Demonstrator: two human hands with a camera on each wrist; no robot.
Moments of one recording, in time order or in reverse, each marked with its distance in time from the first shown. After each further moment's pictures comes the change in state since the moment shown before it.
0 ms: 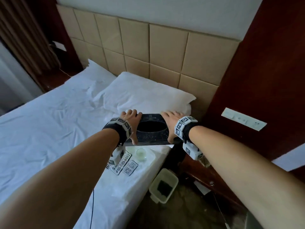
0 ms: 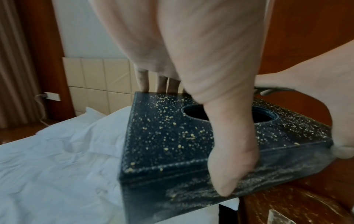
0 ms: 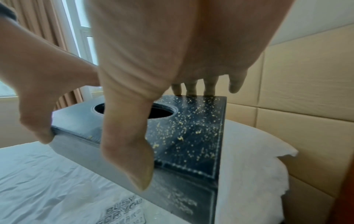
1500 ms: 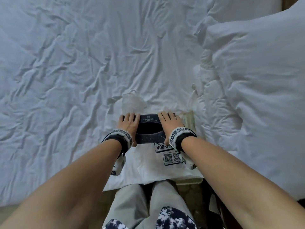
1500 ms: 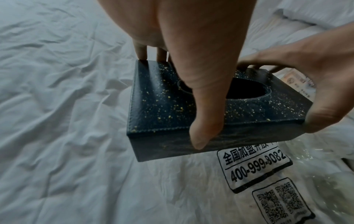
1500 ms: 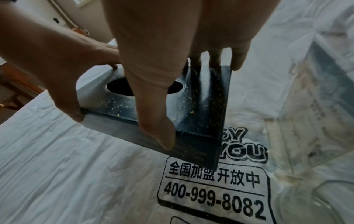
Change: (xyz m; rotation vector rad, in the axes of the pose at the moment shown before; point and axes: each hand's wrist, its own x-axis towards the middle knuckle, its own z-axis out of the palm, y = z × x) left_hand -0.015 -0.182 0.398 -0.571 -0.513 -0.693; right_hand 0.372 -0.313 0.203 -0.271 -0.463 -0.731
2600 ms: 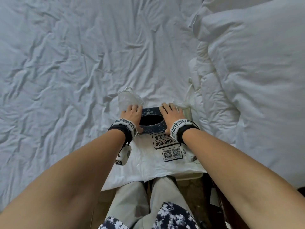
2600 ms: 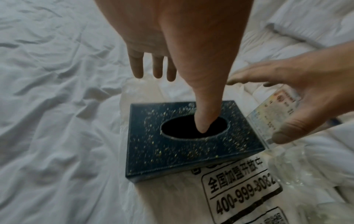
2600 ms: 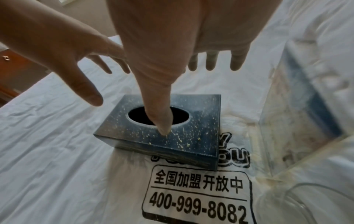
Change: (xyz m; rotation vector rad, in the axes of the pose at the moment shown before) left_hand 0.035 0.010 -0.012 -0.170 -0.044 0.007; right_hand 0.014 0.019 0.009 0.042 0.029 0.057
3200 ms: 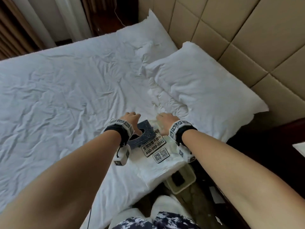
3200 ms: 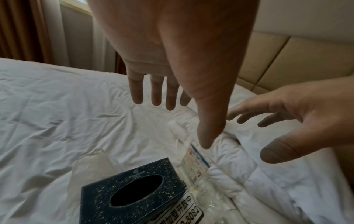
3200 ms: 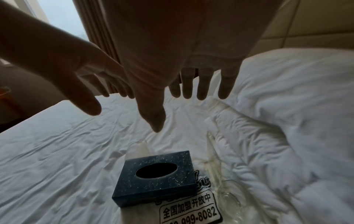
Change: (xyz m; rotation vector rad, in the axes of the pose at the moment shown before) left_hand -0.153 0.035 -0.109 0.093 0.168 0.352; right_hand -0.218 -0.056 -0.066 0.177 0.253 0.325
